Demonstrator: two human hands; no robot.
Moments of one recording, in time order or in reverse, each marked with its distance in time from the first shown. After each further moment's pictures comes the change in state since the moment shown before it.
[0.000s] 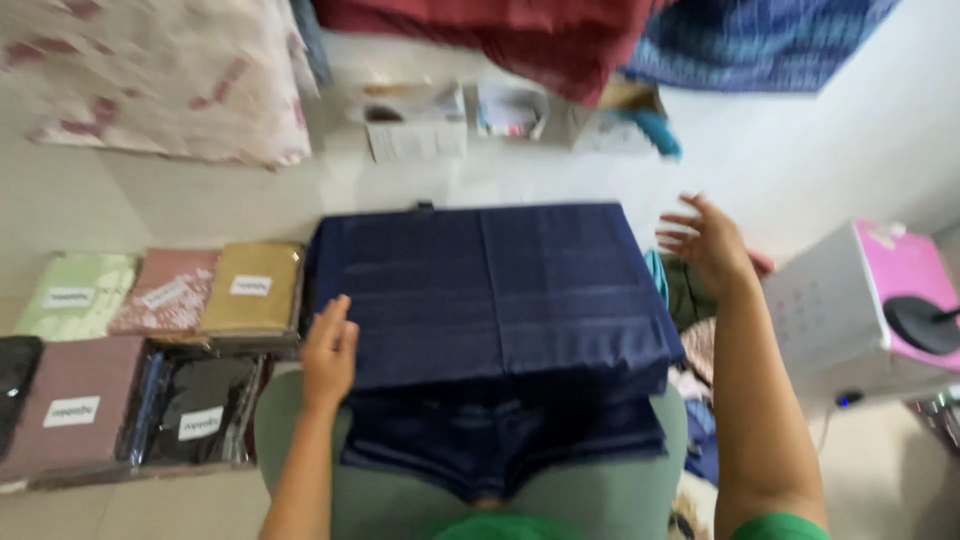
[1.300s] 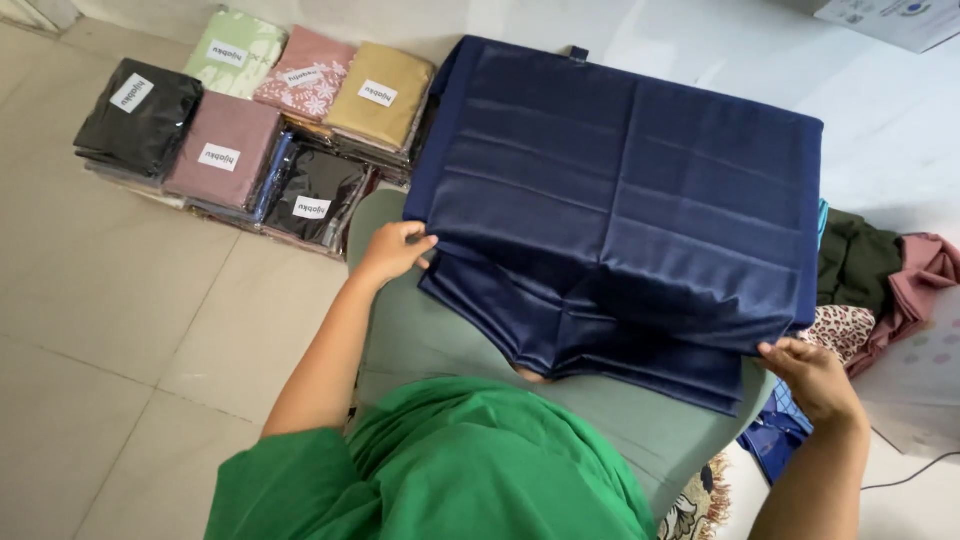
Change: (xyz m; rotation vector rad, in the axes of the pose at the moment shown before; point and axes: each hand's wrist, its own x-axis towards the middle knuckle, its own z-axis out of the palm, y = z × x) left_hand -0.078 0.012 -0.072 -0.059 -0.503 -0.853; right_hand -0.154 0.178 -0.115 -0.364 -0.201 0.388
